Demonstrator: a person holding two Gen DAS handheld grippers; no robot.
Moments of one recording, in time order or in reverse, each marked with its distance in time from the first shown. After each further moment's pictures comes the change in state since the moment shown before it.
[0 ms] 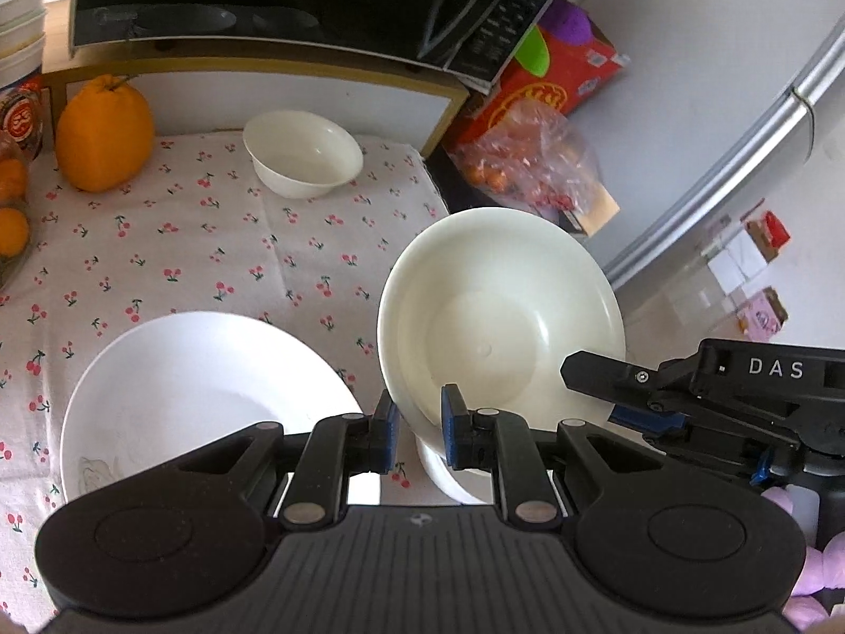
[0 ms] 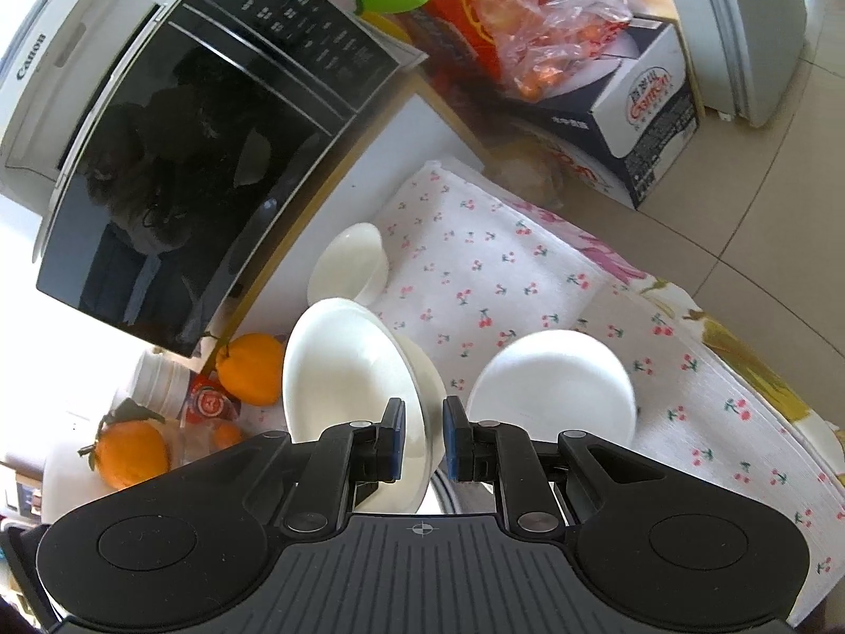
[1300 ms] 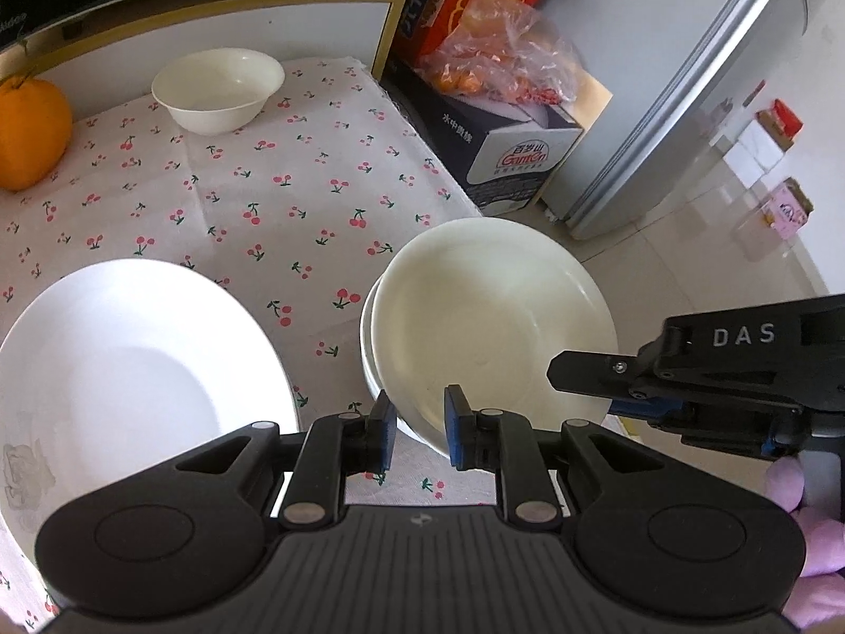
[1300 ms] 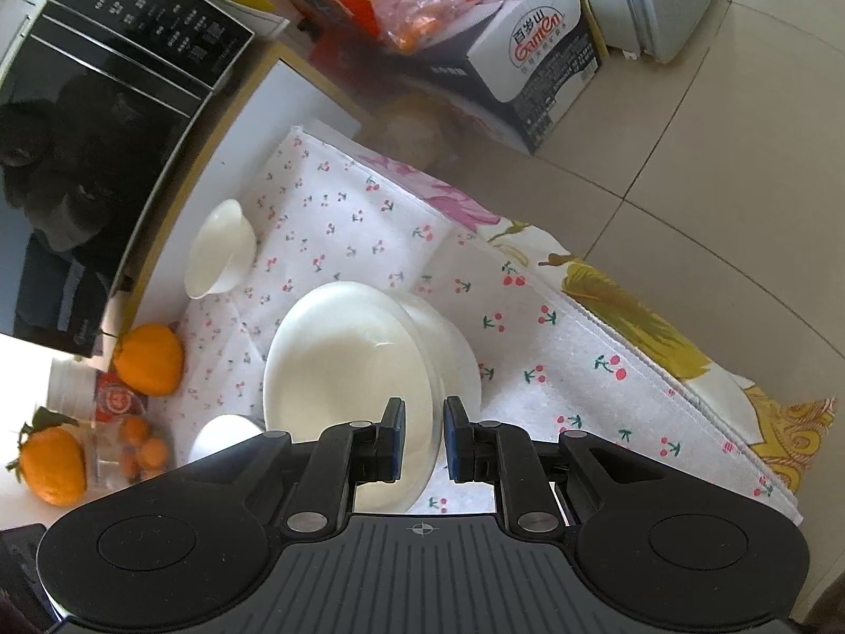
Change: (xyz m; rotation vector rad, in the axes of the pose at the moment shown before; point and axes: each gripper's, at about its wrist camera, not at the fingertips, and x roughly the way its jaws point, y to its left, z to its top) left arm 0.051 -0.045 -0.026 0.169 0.138 0.084; right arm 0.013 -0.067 -0.001 0.093 0.095 -0.161
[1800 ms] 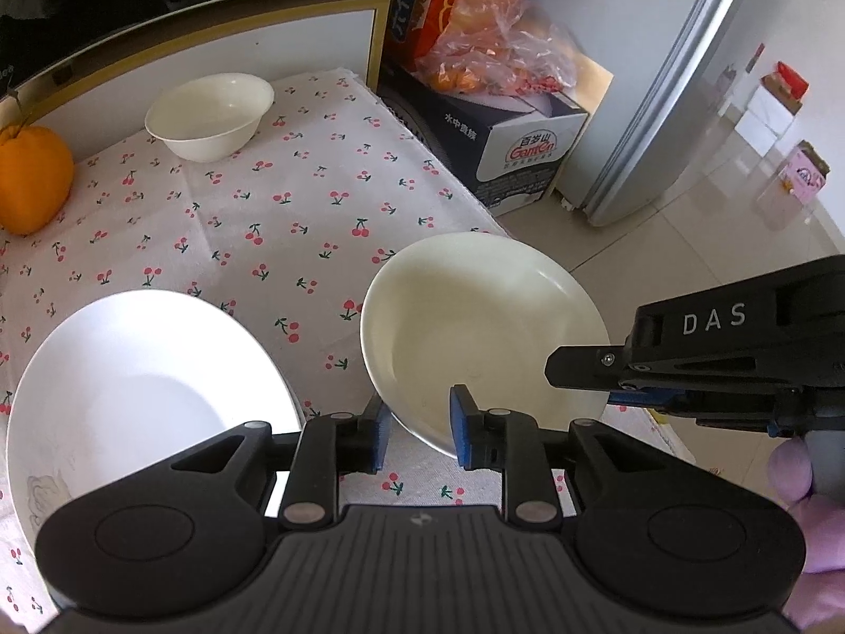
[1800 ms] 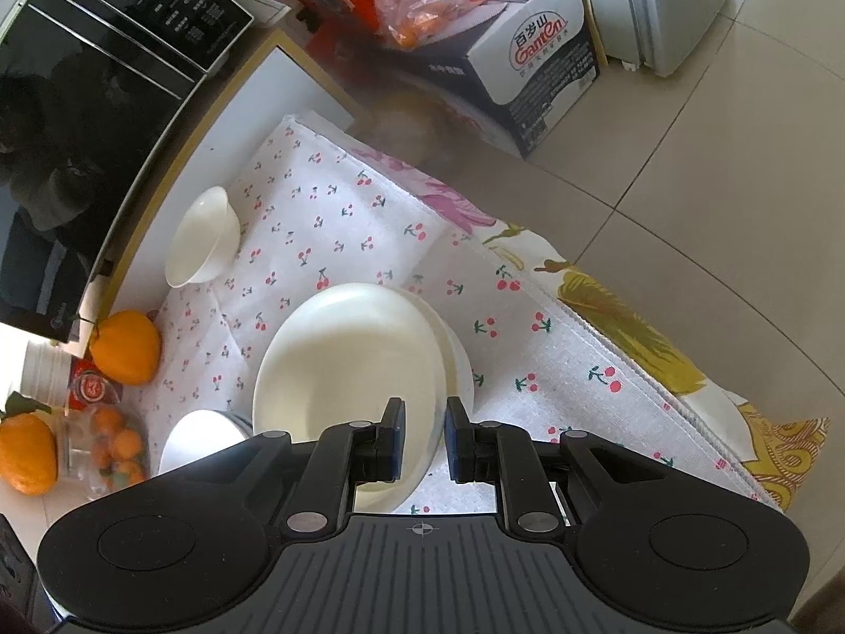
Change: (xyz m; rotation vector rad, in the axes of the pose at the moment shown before) left arm 0.004 -0.012 0.000 0.087 -0.007 0.078; right arm 0.008 0.006 0.001 -0.042 -0.001 -0.052
